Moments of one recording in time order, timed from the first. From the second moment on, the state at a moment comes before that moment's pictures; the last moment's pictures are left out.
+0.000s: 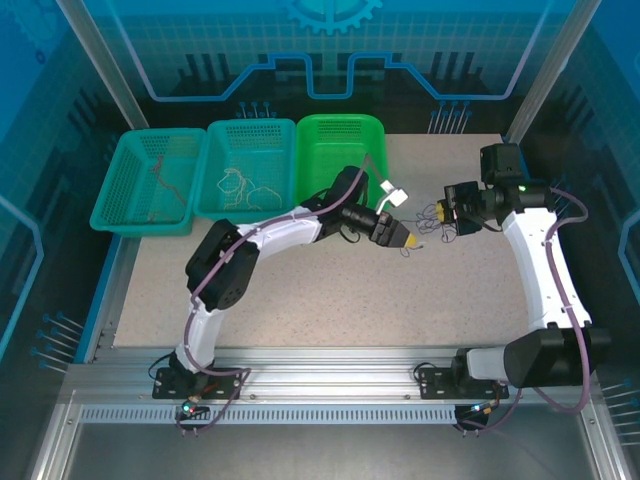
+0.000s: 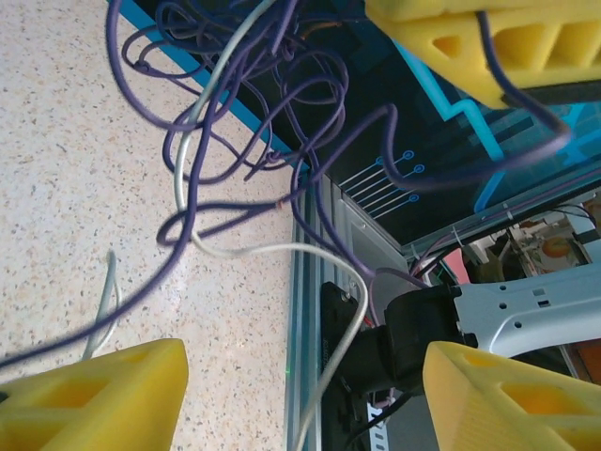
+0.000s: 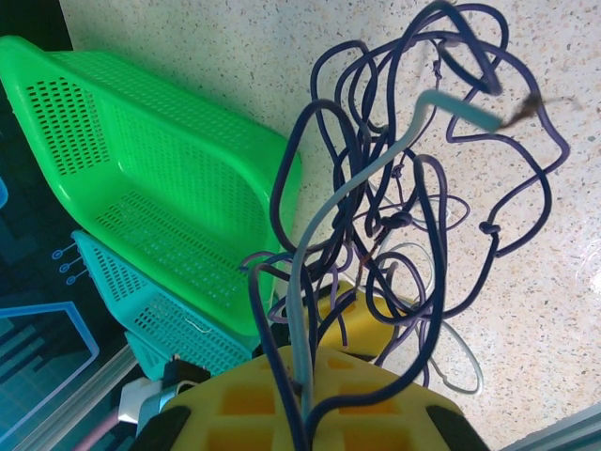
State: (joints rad) left arm -0.71 2.12 1.60 0.06 1.03 -0.47; right arm 0.00 1.33 1.42 -1.14 -0.33 1.44
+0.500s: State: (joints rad) left arm -0.72 2.11 1.58 0.04 1.04 -0.45; right arm -0.04 1.36 1.43 -1.13 -0.29 1.40
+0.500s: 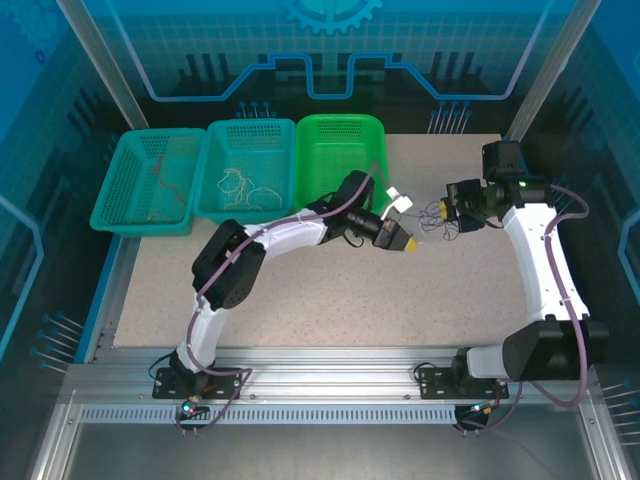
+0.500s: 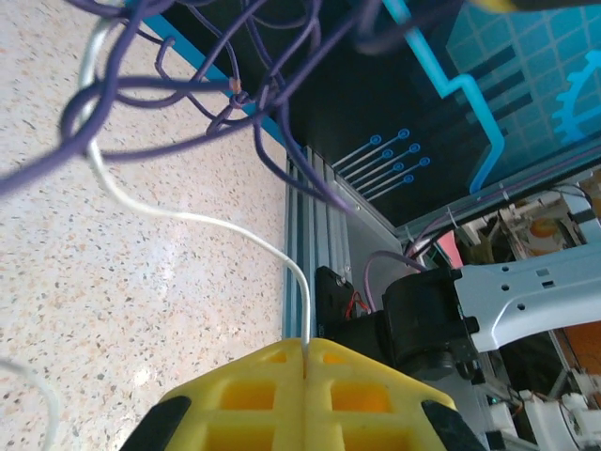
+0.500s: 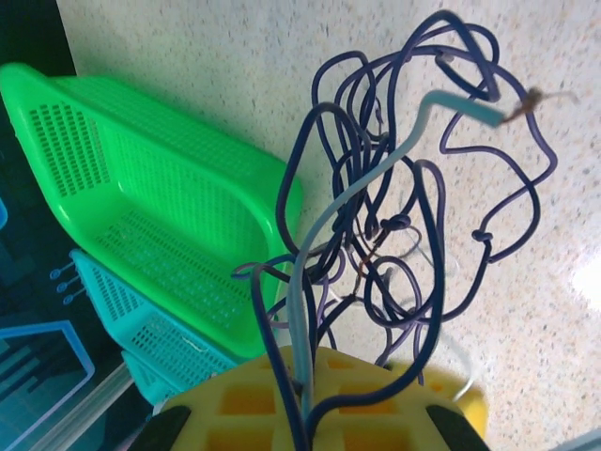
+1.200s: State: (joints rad) left arm -0.33 1.58 1.46 0.16 0.84 -0.57; right arm -0.31 1.38 1.16 -1.11 -0.15 1.03
